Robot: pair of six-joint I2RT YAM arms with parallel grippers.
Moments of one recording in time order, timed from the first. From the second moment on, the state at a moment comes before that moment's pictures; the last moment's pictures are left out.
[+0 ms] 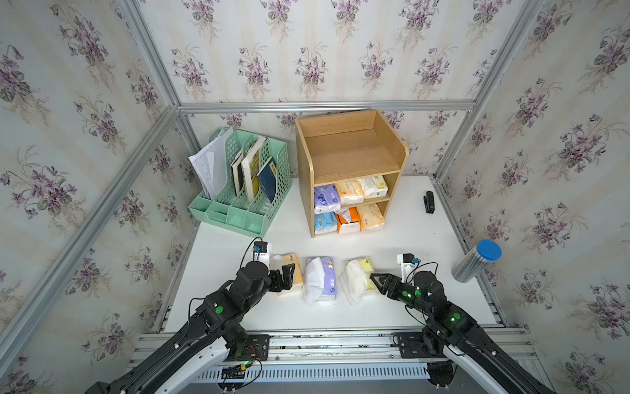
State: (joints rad) left arm -0.72 0.51 0.46 -0.52 -0.23 -0.58; right arm 0.60 0.35 0.19 -0.31 -0.18 0.88
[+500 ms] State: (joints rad) left arm -0.69 0.64 0.51 -0.56 -0.32 -0.56; right arm 0.60 0.90 0.39 -0.32 -0.12 0.78
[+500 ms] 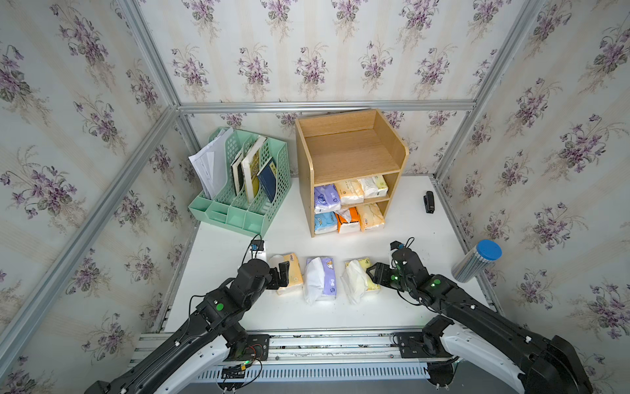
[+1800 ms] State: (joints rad) left arm -0.54 1.04 0.49 -0.14 -0.01 -0.48; right arm 0.82 1.16 0.37 0.19 -0.17 0.95
